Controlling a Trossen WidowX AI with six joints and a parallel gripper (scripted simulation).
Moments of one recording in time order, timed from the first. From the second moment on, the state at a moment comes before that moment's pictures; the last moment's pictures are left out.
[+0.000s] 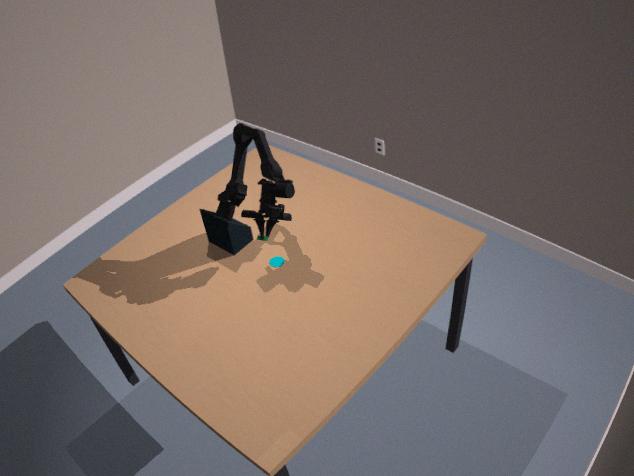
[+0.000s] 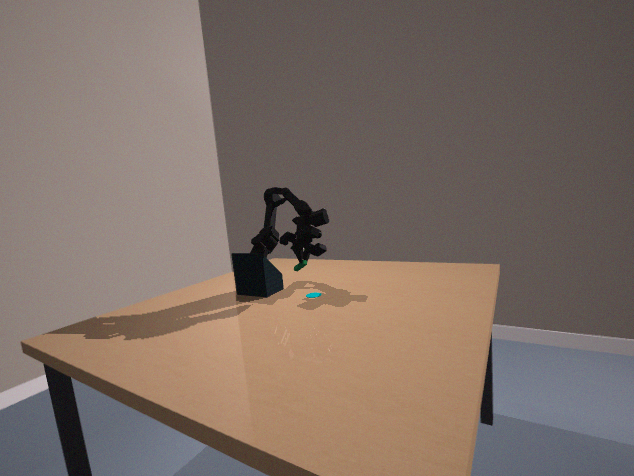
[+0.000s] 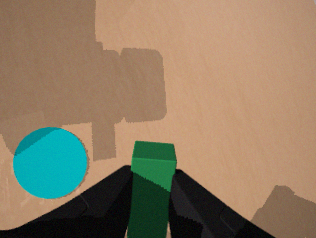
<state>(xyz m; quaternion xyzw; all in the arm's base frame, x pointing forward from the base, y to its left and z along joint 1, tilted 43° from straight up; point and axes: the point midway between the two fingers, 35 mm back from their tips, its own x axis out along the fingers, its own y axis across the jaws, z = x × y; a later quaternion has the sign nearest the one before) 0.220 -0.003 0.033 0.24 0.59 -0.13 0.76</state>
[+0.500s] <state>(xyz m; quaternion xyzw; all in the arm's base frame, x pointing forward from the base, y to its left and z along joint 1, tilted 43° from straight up) 0.220 -0.003 0.034 0.24 0.55 -0.15 0.78</state>
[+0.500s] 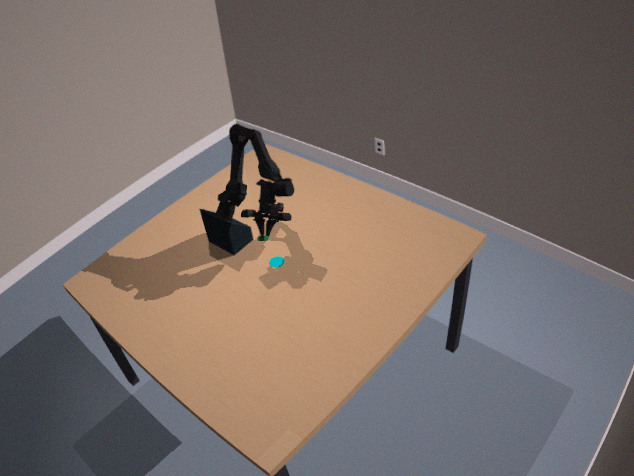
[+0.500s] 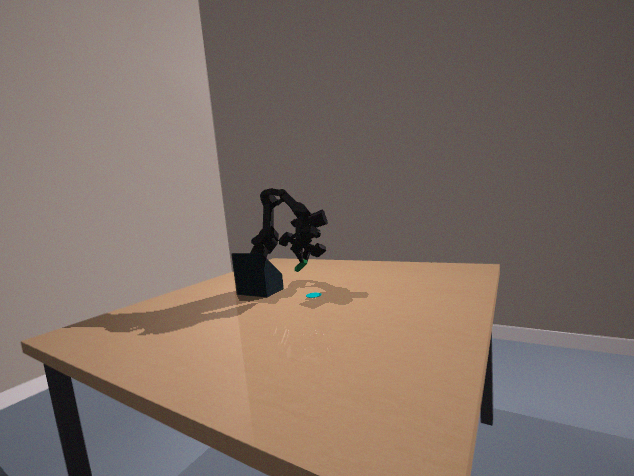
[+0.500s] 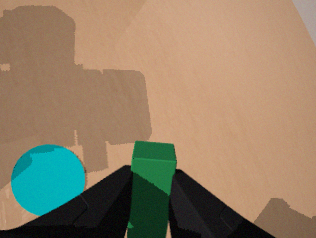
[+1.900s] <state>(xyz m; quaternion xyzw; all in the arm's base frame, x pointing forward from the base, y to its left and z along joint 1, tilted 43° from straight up) 0.221 -0.003 0.040 0.27 0.43 -0.20 0.84</state>
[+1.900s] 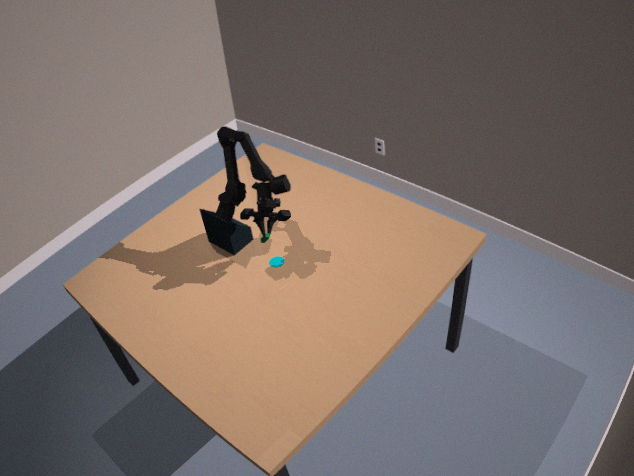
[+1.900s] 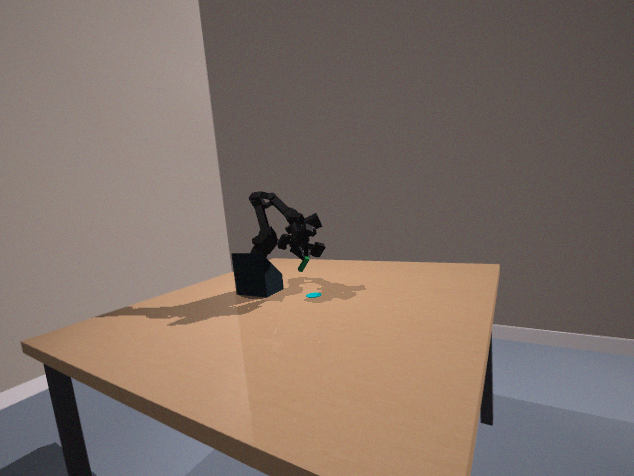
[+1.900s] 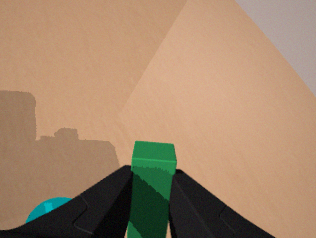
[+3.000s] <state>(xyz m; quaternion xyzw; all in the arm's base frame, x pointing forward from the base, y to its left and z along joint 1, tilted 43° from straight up) 0.221 -0.003 0.048 0.31 0.33 -0.21 0.87</state>
